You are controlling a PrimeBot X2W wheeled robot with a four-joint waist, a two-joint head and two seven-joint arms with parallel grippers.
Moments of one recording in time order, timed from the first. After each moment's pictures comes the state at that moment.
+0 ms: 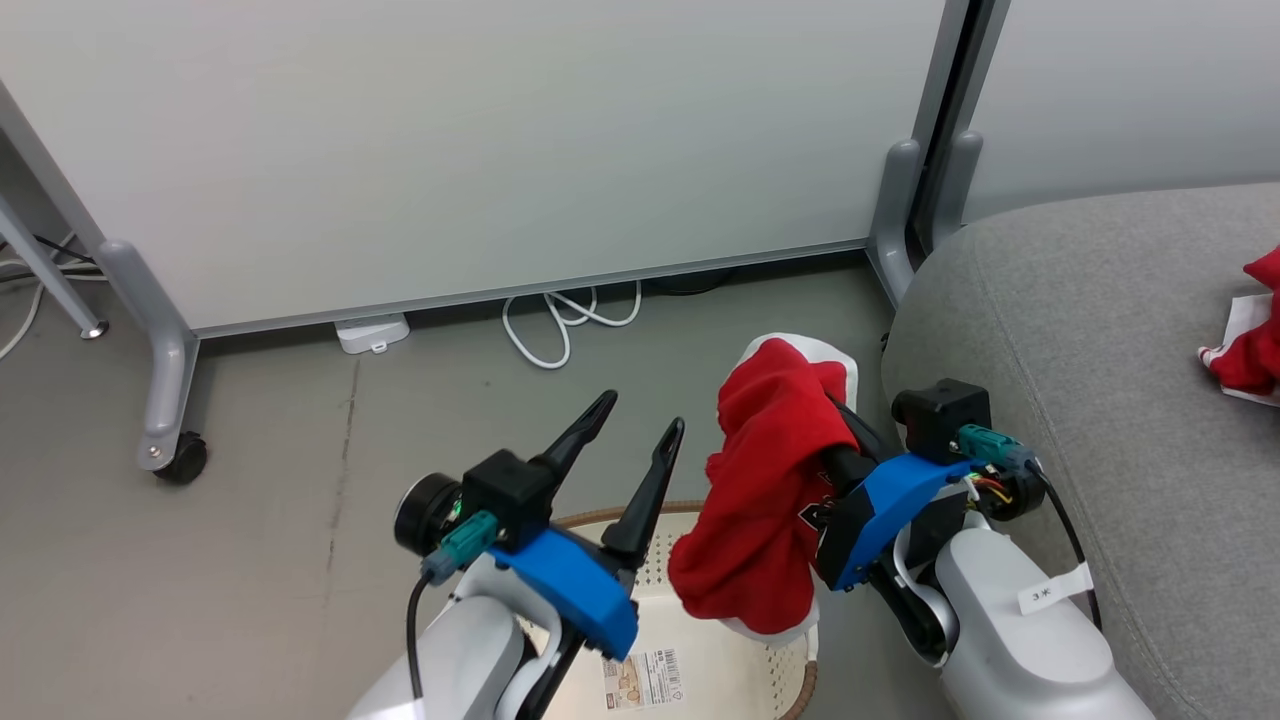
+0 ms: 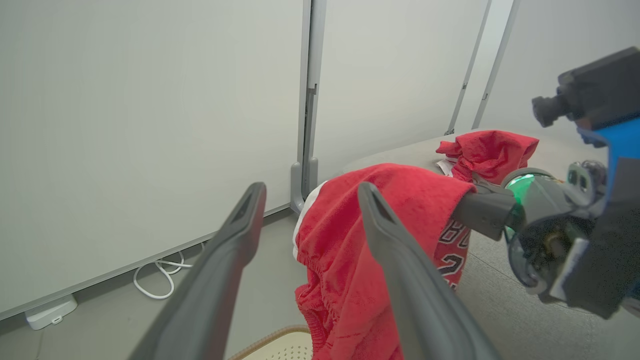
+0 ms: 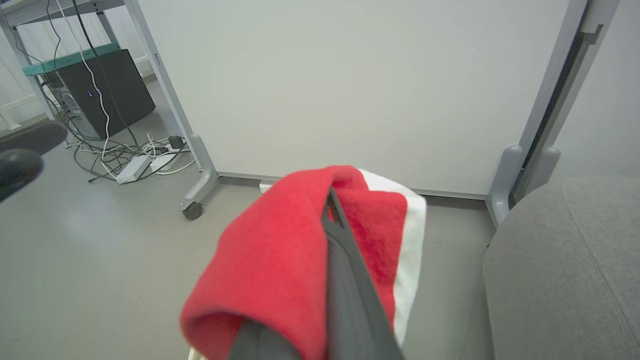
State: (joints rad) left arm -0.46 0.13 -0.74 0.48 -0.57 -0.11 -0.26; right arm -0.54 -0.05 0.36 0.73 0.32 0.13 -0.17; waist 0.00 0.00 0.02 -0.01
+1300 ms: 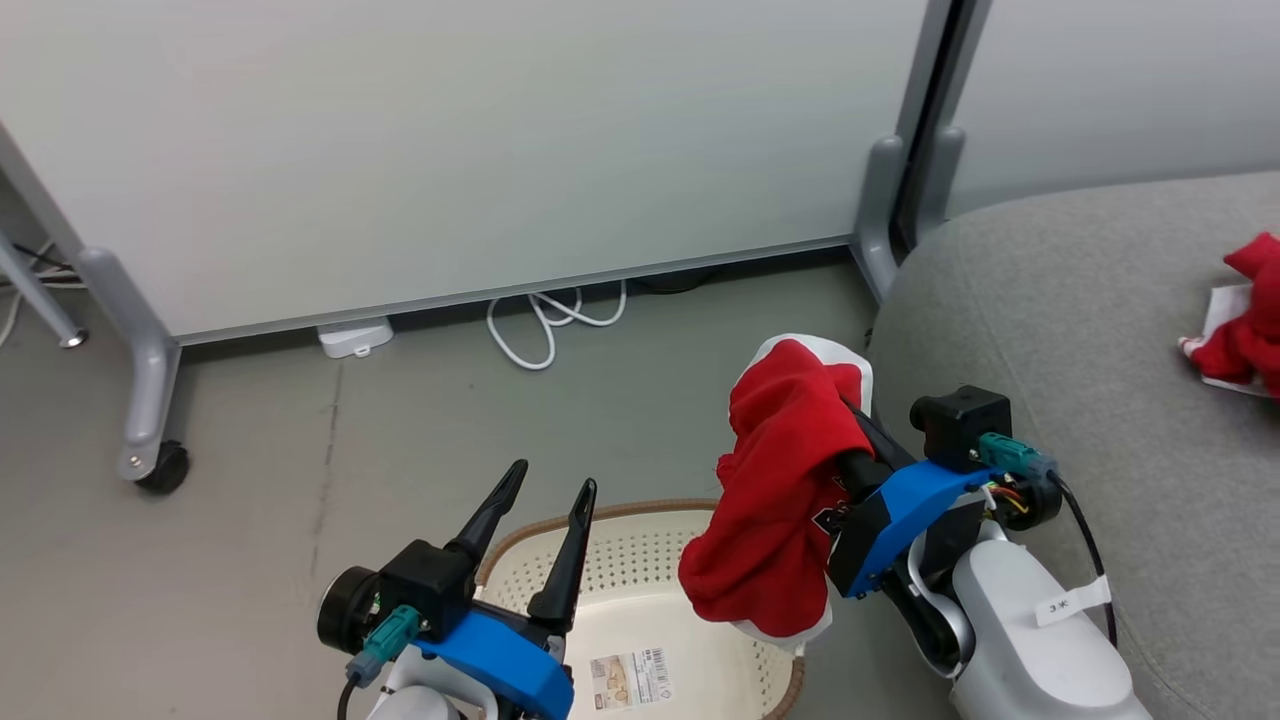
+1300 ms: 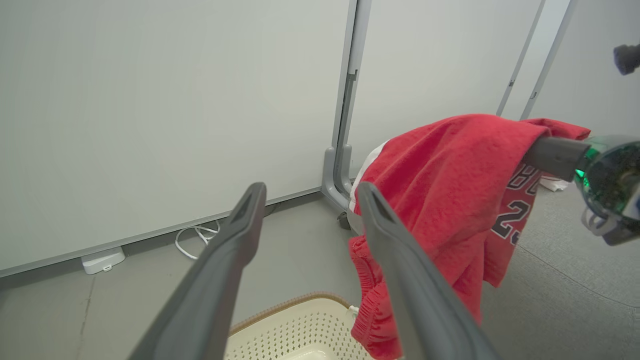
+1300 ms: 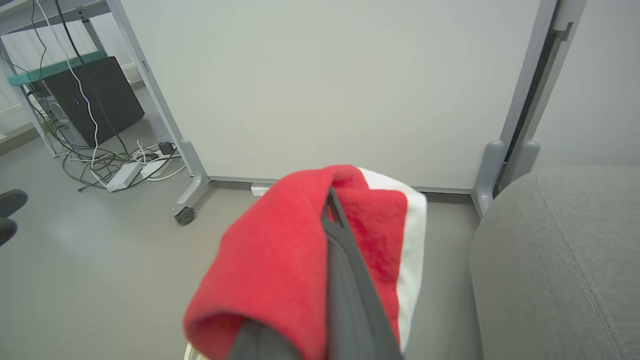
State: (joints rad) left arm -0.19 0.13 -0.47 0.36 -0.37 -0.13 -0.26; right arm -0.47 -0.05 0.29 0.61 0.28 0.13 -0.12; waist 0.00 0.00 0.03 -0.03
